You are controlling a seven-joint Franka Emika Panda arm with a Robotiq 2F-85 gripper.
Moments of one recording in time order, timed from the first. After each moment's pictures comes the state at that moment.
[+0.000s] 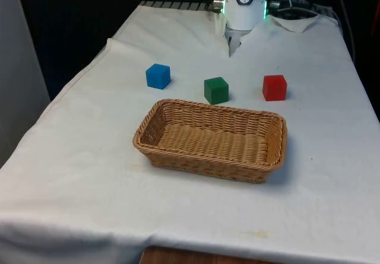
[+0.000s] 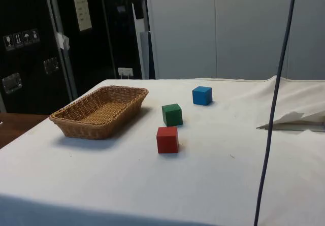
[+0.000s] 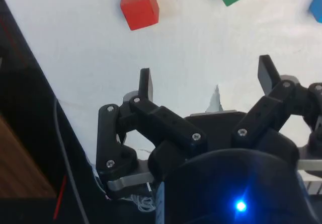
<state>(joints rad) 0.34 0.07 -0.36 -1.91 0.06 1.88 -0.05</state>
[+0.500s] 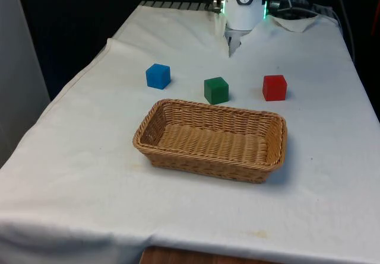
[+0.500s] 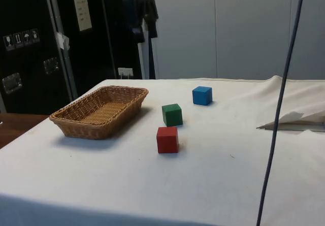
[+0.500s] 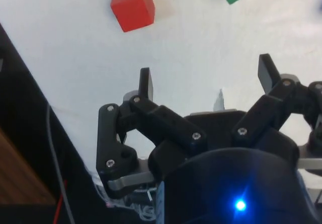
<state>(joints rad) 0.34 0.02 -0.37 -2.09 0.06 2.02 -0.06</state>
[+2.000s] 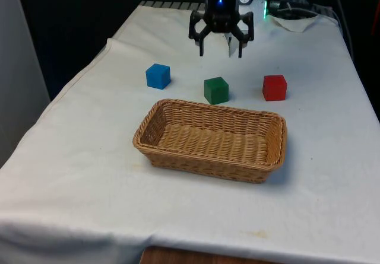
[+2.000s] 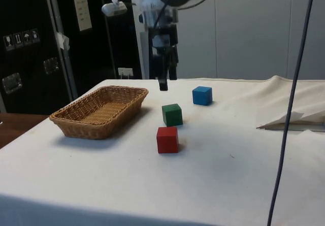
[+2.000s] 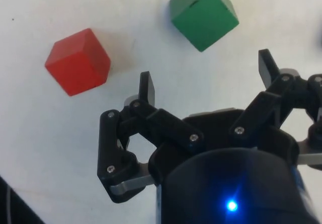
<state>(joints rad) 0.34 0.12 -0.42 -2.40 0.06 2.50 -0.14</state>
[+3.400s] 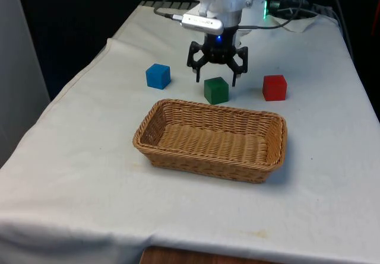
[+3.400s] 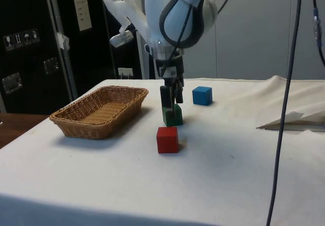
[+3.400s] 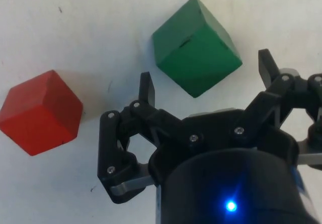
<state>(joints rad) 0.34 0.31 -0.40 -2.43 0.09 2.71 -0.15</state>
